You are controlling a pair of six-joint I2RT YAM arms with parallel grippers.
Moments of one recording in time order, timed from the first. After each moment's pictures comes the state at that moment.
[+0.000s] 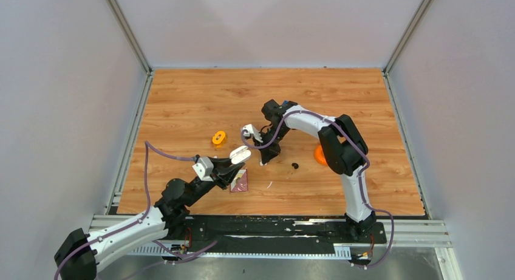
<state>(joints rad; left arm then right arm) -0.89 0.51 0.01 0.74 0.01 -0.10 0.64 2.14 1.58 -0.92 -0.77 -1.01</state>
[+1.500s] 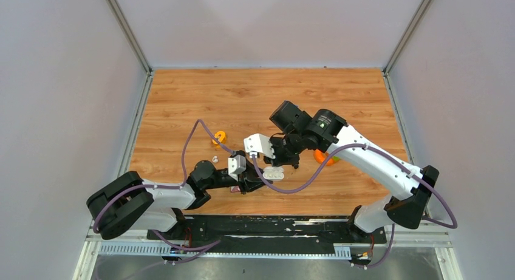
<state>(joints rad) -0.89 1.27 0.20 1.22 0.57 -0.16 0.95 1.46 1.57 -1.21 -0.34 -0.78</state>
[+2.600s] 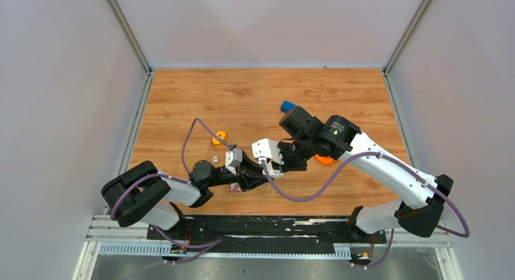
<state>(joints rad) -0.86 1.42 0.19 1.48 0.60 -0.36 0.96 1.35 1.50 -1.22 -0.36 -0.75</state>
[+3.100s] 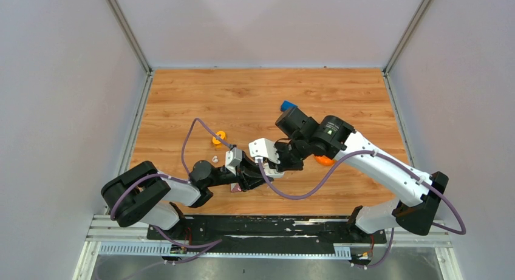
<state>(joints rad) -0.86 1.42 0.19 1.49 0.61 -0.39 0.96 1.38 1.49 -1.18 -0.37 -0.74</state>
